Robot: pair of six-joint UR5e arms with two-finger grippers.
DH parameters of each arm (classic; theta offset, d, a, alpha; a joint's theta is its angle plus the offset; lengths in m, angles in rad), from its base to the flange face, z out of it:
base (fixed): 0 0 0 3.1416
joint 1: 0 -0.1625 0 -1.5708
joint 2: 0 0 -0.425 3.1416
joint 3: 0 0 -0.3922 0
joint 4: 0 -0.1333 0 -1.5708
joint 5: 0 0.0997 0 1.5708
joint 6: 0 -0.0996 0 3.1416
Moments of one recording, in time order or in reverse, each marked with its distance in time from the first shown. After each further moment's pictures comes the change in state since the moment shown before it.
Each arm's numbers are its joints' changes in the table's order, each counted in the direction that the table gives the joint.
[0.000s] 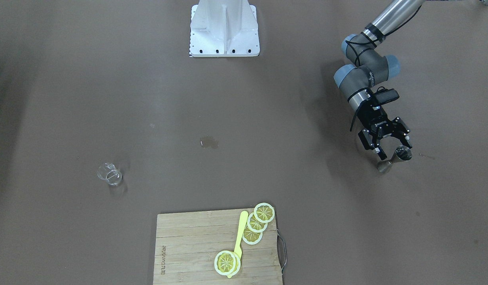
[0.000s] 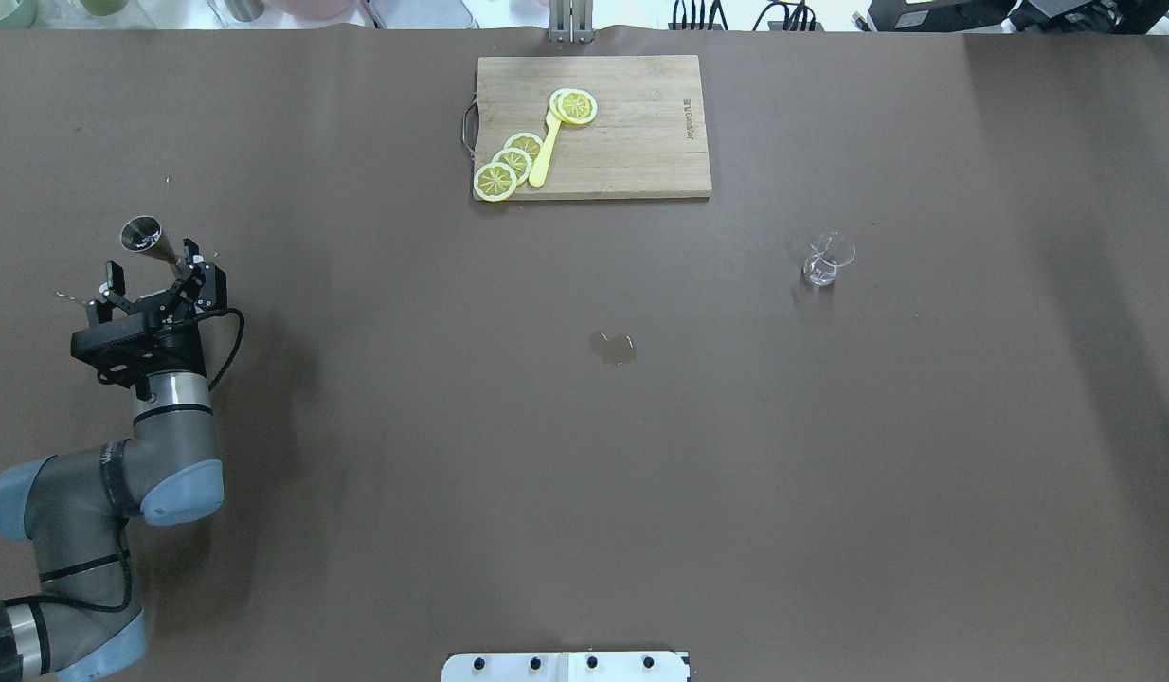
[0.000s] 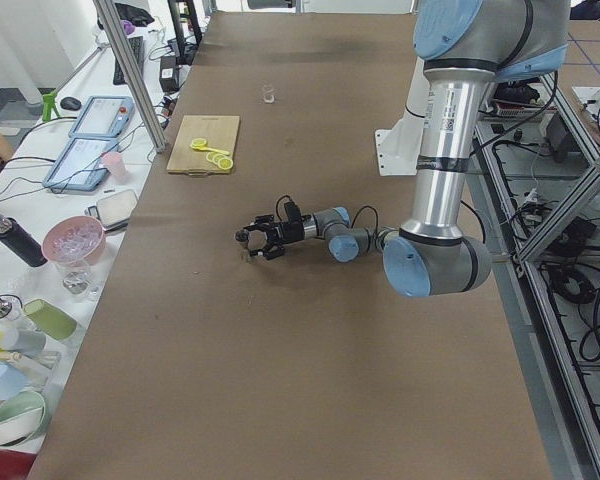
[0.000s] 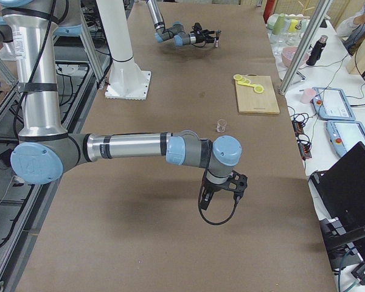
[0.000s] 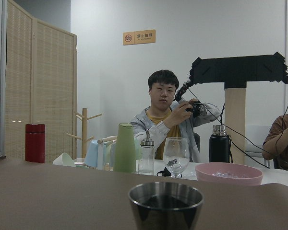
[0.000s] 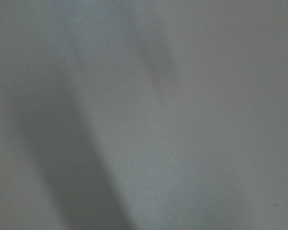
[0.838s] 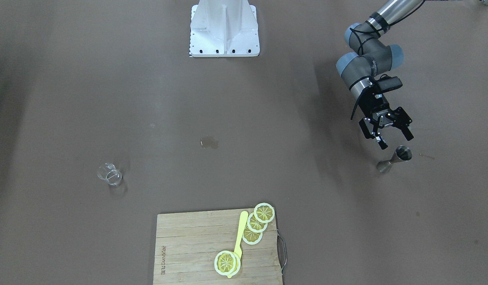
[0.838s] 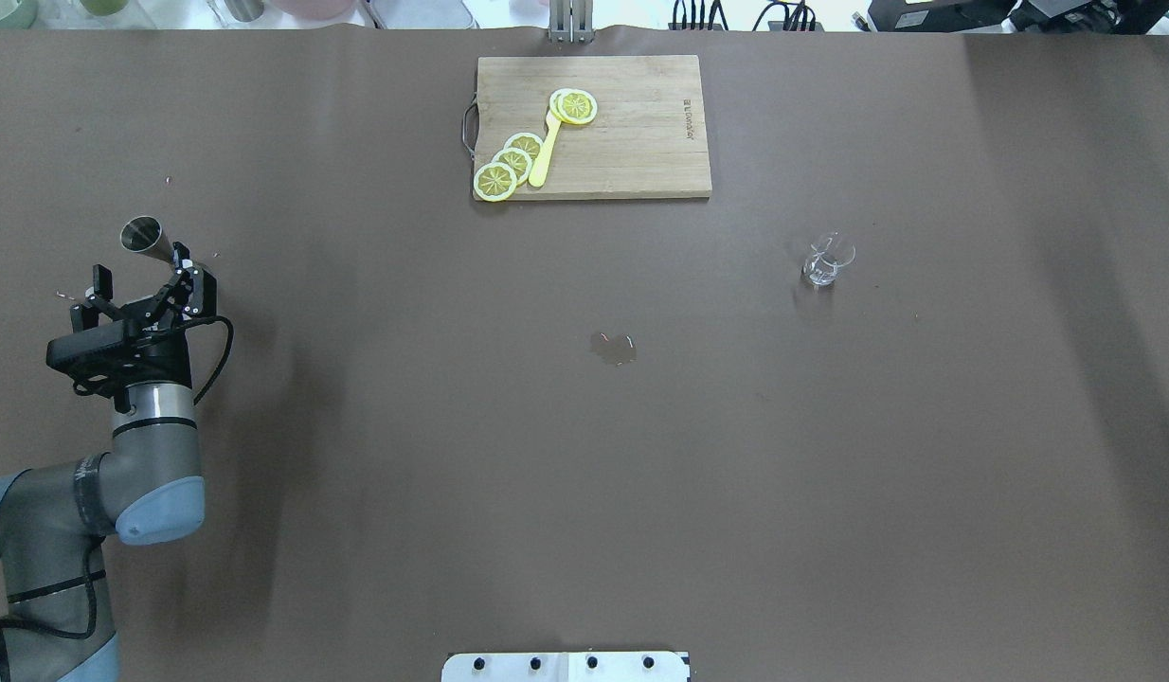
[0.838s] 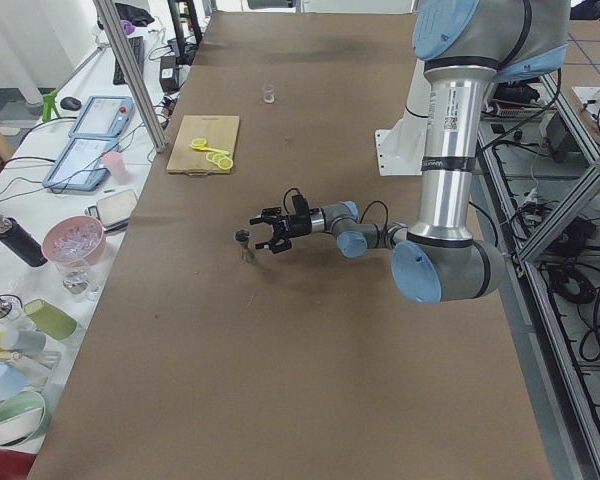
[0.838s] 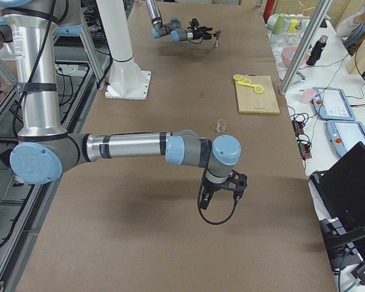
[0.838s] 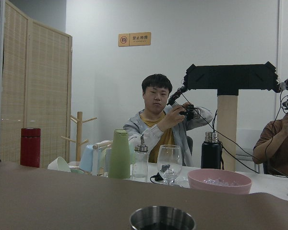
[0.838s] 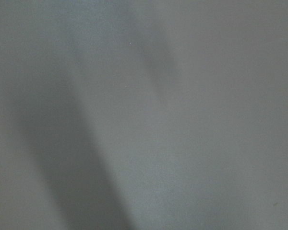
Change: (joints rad) left arm -0.030 0.076 0.138 -0.027 0.014 -0.013; right arm -0.004 -0.004 -0.013 0.003 0.001 0.001
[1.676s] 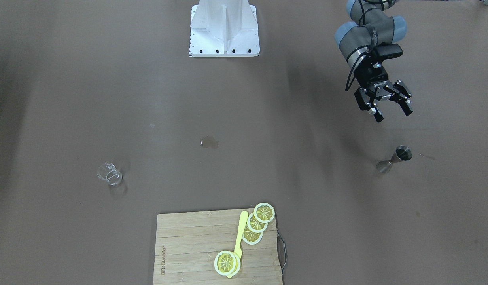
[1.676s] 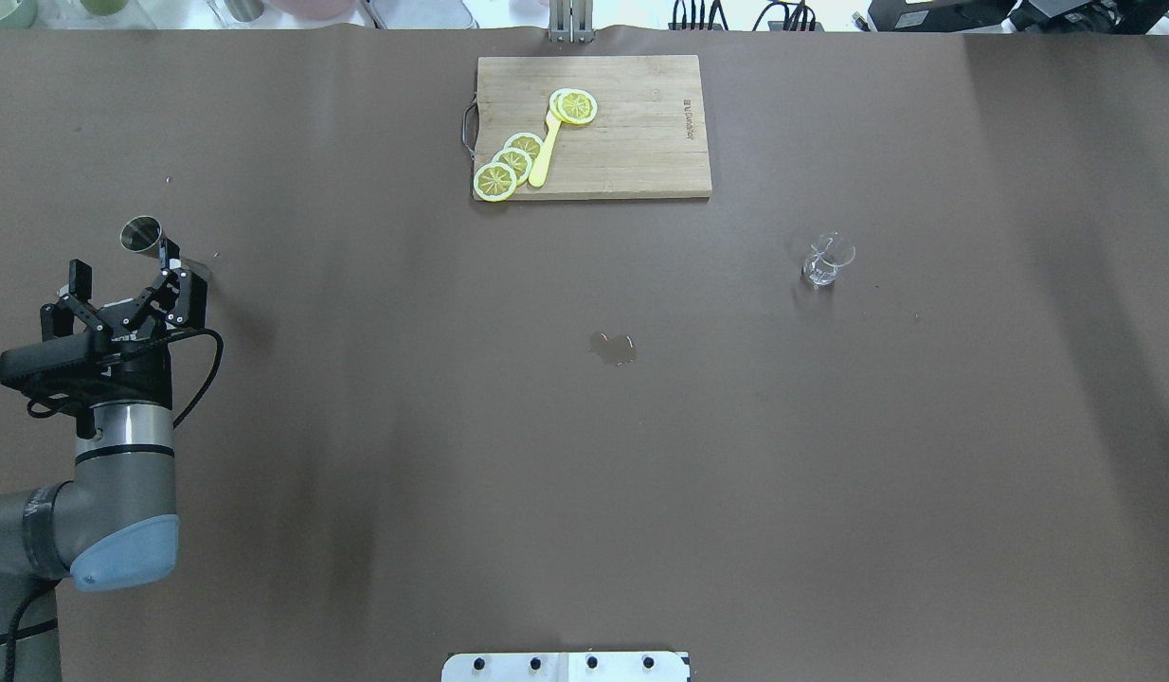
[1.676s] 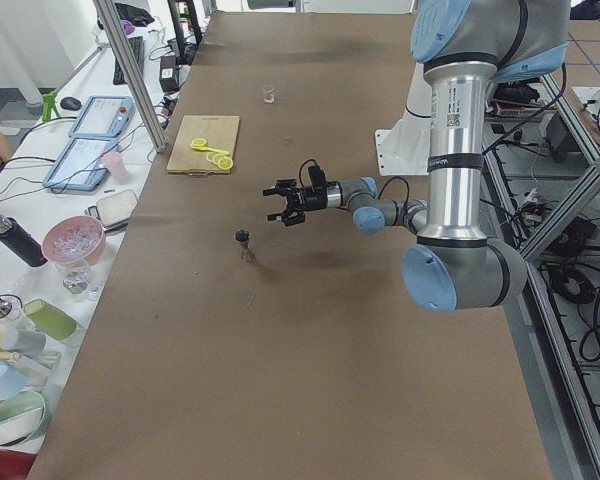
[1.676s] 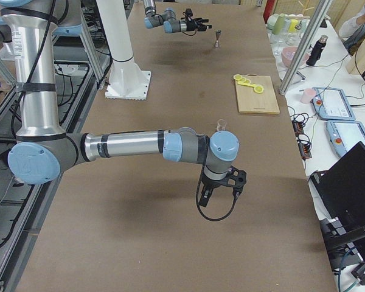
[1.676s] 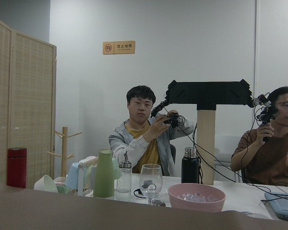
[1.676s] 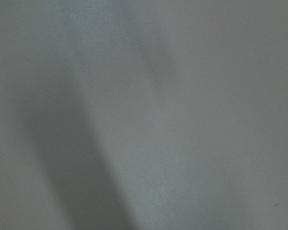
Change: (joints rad) left arm -0.052 0.096 0.317 -0.158 0.046 -0.037; right arm -0.003 -0.011 -0.032 0.001 0.000 0.000
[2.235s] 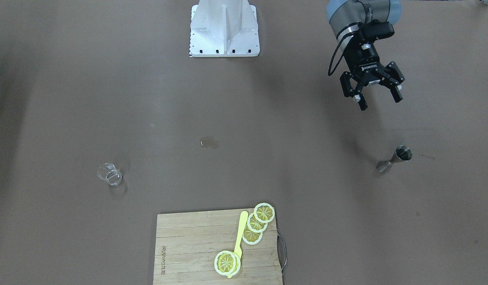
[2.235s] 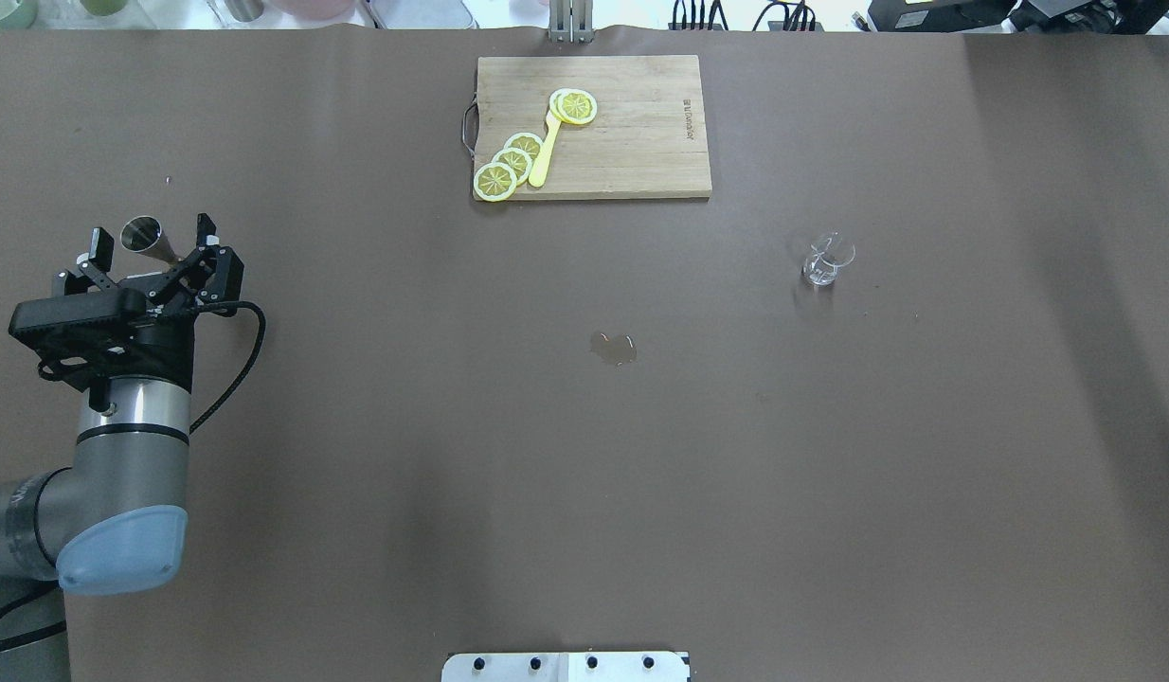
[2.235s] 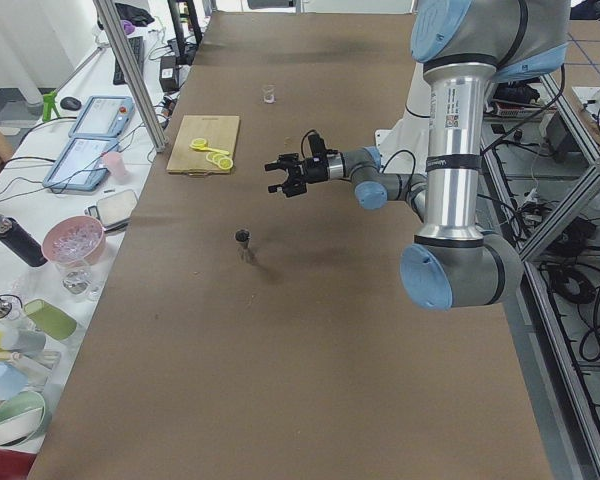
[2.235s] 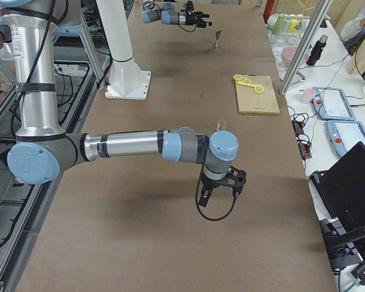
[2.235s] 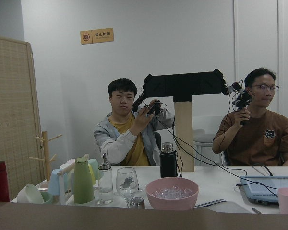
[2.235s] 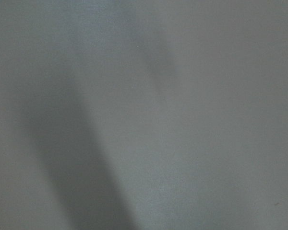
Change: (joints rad) left arm 0.022 -0.072 0.154 -0.015 -0.145 -0.322; right arm -0.001 -0.001 -0.002 0.000 0.000 0.000
